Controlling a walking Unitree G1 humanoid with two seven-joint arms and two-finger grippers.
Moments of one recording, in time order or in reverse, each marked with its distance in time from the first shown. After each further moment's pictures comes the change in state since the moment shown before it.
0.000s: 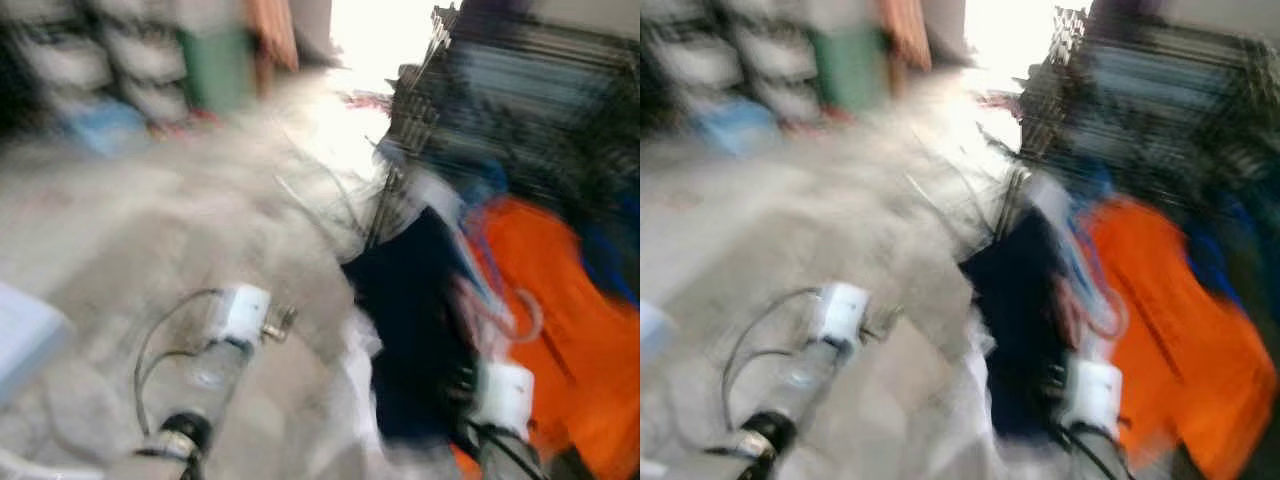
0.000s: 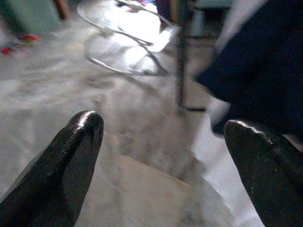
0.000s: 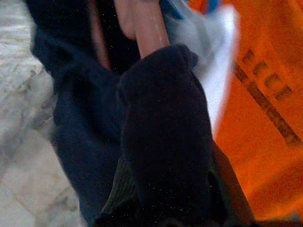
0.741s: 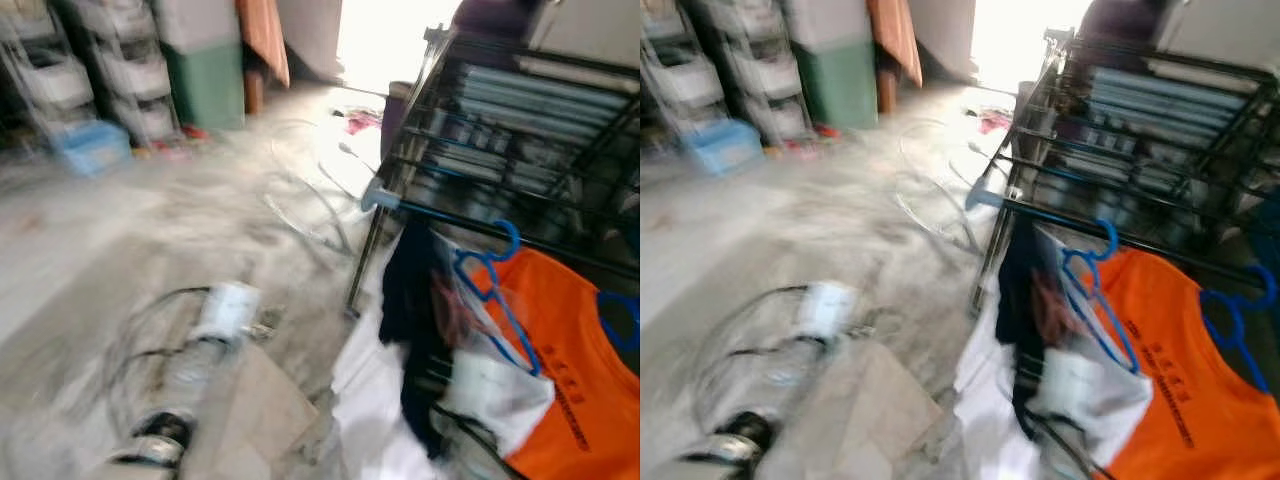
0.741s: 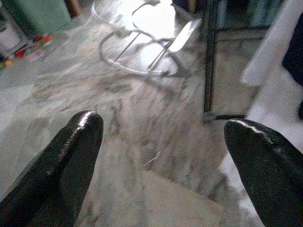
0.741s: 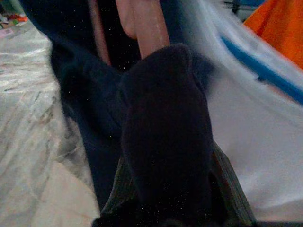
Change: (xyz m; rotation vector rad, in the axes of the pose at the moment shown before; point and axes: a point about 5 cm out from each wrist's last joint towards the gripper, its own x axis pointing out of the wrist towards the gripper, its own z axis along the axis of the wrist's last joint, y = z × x) left arm -0.008 0.021 -0.010 0.027 0.070 0.074; right arm 0.002 0.036 0.002 0.081 0.015 0.079
